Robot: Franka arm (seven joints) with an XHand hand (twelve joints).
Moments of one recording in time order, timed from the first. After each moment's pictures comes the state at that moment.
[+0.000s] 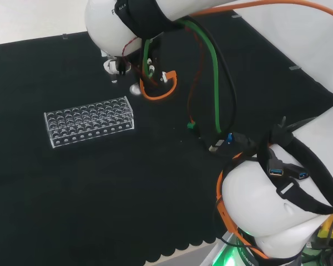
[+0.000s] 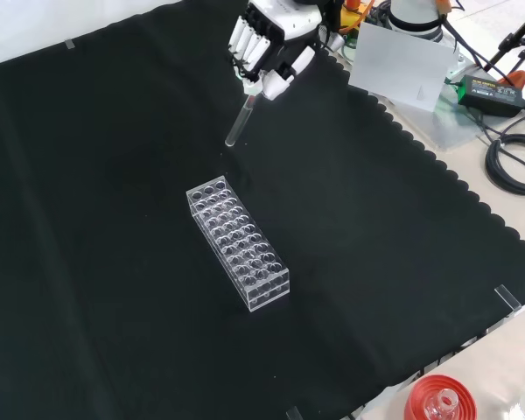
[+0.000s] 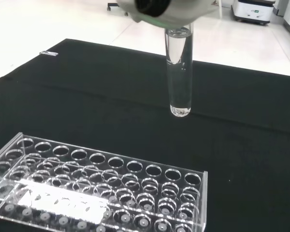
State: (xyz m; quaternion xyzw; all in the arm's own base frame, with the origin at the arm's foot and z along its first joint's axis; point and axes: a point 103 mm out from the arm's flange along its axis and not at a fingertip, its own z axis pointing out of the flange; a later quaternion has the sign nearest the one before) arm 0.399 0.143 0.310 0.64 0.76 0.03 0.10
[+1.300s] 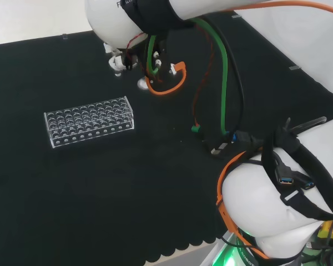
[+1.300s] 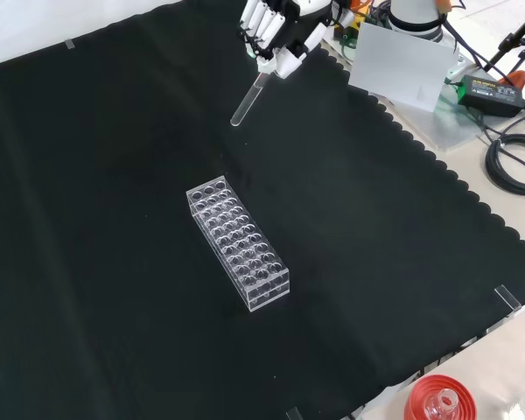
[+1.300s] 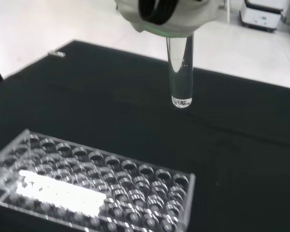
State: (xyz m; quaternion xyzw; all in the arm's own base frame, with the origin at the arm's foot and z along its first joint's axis) arm 0.375 0.133 0.338 0.63 0.77 0.00 0.11
